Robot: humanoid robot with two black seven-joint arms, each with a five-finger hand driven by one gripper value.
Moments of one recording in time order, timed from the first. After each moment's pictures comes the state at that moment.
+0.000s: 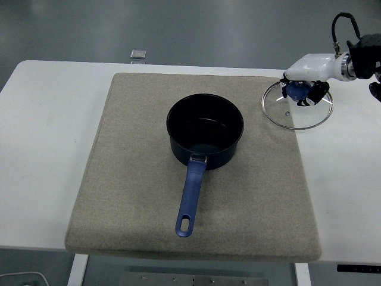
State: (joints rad) left arm -0.02 0.00 -0.03 -0.09 0.12 -0.07 0.08; right arm 1.42 -0.32 -0.36 0.48 -1.50 0.09 0.61
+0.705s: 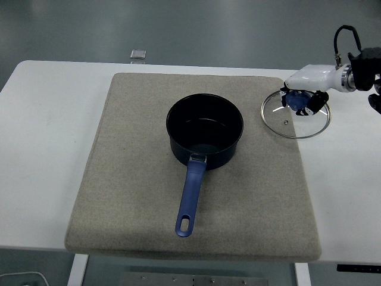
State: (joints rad) left arm -0.02 0.00 -0.03 -0.09 0.12 -0.07 0.08; right arm 1.37 -0.33 -0.37 0.48 -1.44 0.07 0.61
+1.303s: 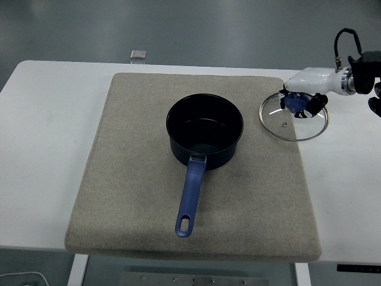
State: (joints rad) left arm -0.02 0.00 -0.03 -0.09 0.12 -0.07 0.08; right arm 1.35 -0.34 -0.35 0.51 -1.43 0.06 0.61
